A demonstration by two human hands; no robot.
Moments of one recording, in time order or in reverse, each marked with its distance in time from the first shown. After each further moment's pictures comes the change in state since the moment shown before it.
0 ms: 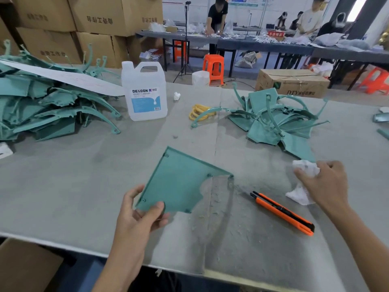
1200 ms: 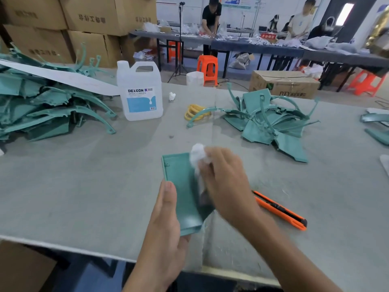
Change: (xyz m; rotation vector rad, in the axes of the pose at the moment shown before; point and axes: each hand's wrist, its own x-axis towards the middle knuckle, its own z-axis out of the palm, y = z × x) left_hand -0.047 0.037 0.067 -0.326 -0.271 -0.206; right_hand -0.142 -0.201 -0.001 0.263 -0.258 -0.586
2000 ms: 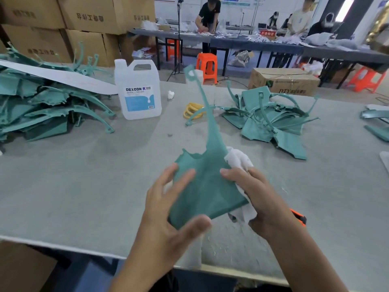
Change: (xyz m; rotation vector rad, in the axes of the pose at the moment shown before) left_hand 0.002 0.007 -0.029 1.053 -0.140 0.561; right_hand -0.024 0.013 -0.043 1.245 -0.195 0.572
